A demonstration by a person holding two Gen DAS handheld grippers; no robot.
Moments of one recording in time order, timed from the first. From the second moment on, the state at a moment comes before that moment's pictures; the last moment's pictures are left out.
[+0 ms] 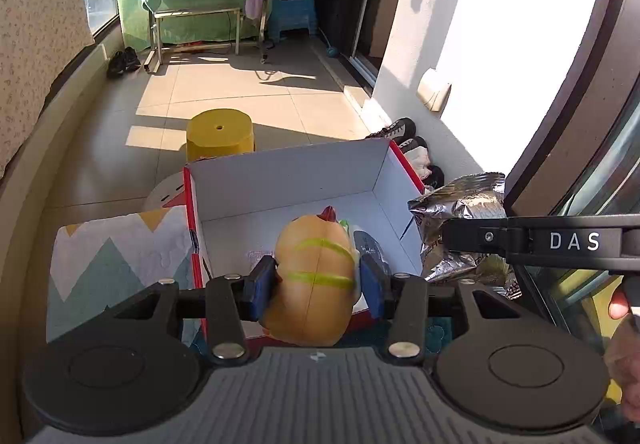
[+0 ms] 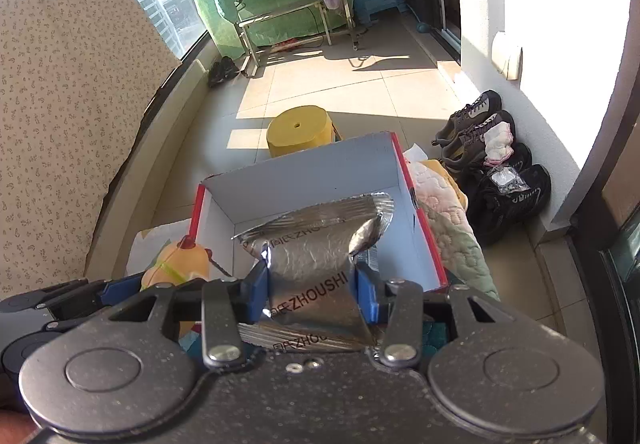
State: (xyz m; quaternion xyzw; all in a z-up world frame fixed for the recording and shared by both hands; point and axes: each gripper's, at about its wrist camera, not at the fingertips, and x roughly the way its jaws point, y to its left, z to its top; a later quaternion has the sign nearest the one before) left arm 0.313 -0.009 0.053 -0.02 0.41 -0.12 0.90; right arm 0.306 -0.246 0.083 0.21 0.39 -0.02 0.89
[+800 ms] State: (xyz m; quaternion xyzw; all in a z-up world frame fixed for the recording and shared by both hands) left arm 0.395 -0.008 -0.021 0.00 0.46 -0.09 0.88; right arm 0.406 -0.256 0.024 0.20 0.42 -0.03 0.88
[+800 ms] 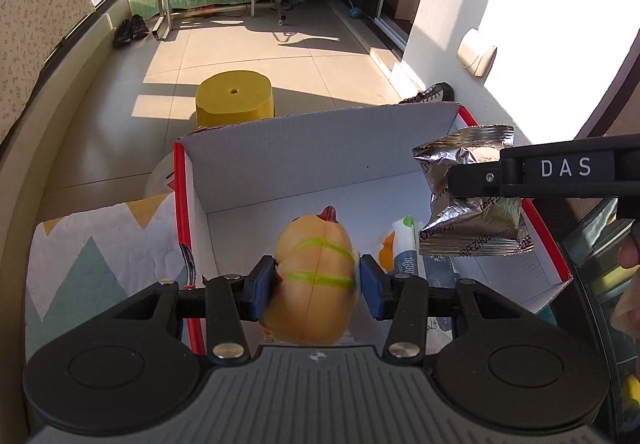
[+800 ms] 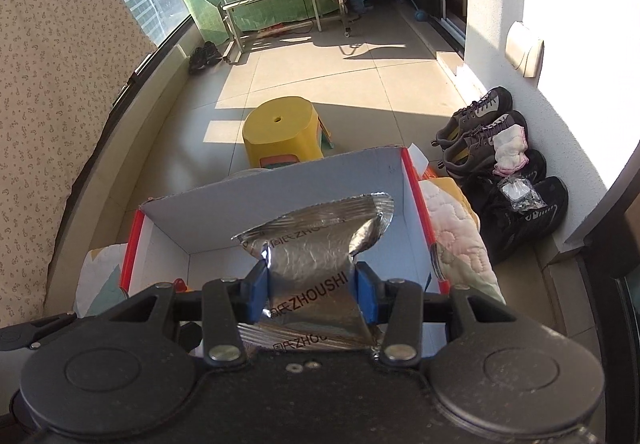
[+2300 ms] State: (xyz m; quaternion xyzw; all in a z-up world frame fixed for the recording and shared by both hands) left arm 0.402 -0.017 -0.039 0.03 0.48 -0.09 0.87; right arm 0.411 -0.261 -0.002 0.22 0.44 -0.03 0.87
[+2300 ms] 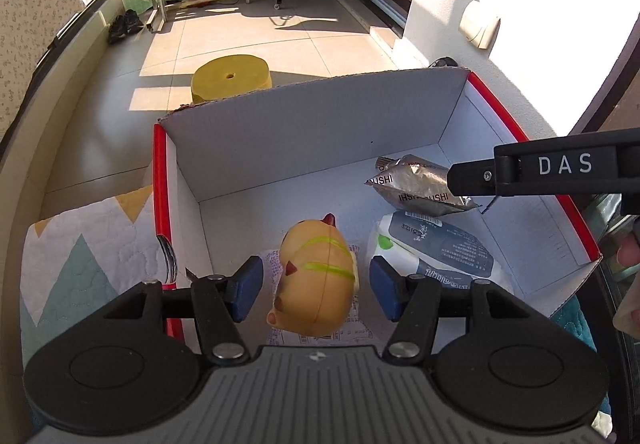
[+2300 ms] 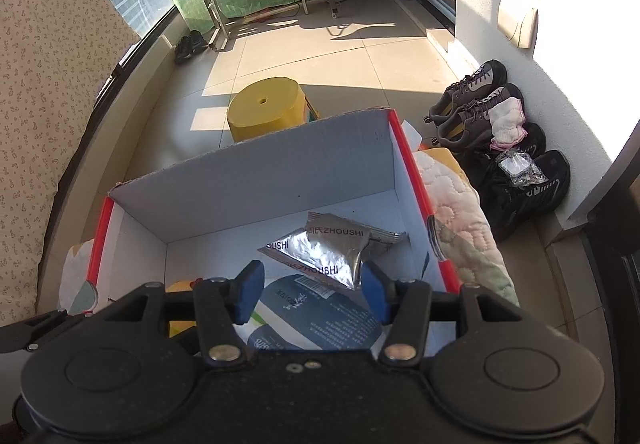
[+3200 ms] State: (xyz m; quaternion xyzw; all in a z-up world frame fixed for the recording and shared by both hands) left arm 0.301 -0.008 0.053 0.03 0.42 -0.12 0.90; right arm 0.300 -0.240 0.078 0.19 0.39 0.02 0.90
